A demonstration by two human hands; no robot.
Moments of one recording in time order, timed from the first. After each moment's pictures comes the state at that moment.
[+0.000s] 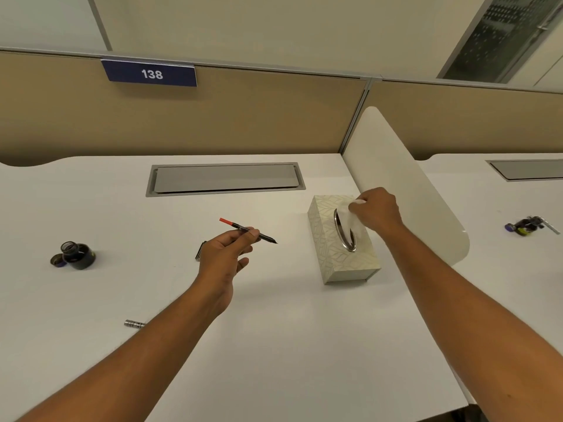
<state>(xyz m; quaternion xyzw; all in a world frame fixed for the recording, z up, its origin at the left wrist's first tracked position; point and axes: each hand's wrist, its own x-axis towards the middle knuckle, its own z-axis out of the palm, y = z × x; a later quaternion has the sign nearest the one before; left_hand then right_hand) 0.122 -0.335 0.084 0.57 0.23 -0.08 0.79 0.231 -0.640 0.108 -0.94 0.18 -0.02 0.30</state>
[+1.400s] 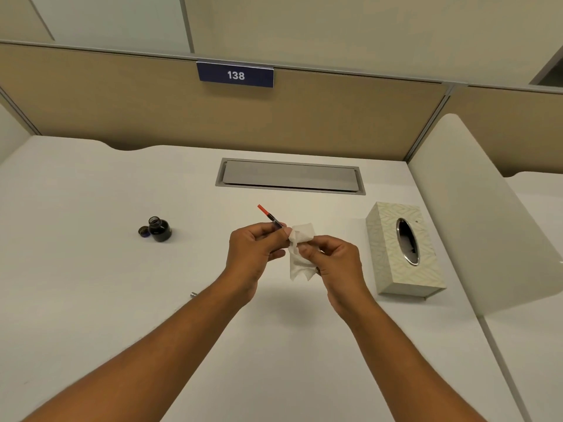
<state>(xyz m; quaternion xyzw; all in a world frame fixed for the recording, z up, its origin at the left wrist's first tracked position) 0.099 -0.279 0.095 0.62 0.19 0.00 0.76 0.105 -0.440 0.092 -0.70 0.07 0.09 0.71</state>
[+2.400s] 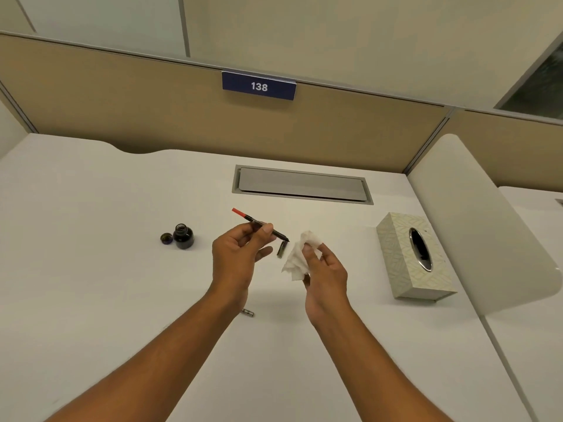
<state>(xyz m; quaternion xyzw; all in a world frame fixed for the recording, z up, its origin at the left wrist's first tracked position) 0.078 -0.173 0.102 0.55 0.19 0.06 0.81 0.080 -0.316 0.098 -0.52 0.27 0.04 0.81</state>
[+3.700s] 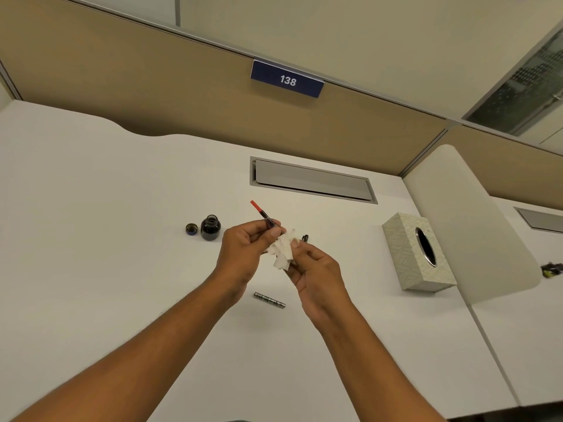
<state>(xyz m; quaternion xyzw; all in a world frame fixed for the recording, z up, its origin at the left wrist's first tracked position) 0.072 -0.063 0.081 0.57 0.10 -0.04 0.82 0.047 -0.201 0.117 -0.56 0.19 0.10 0.80</state>
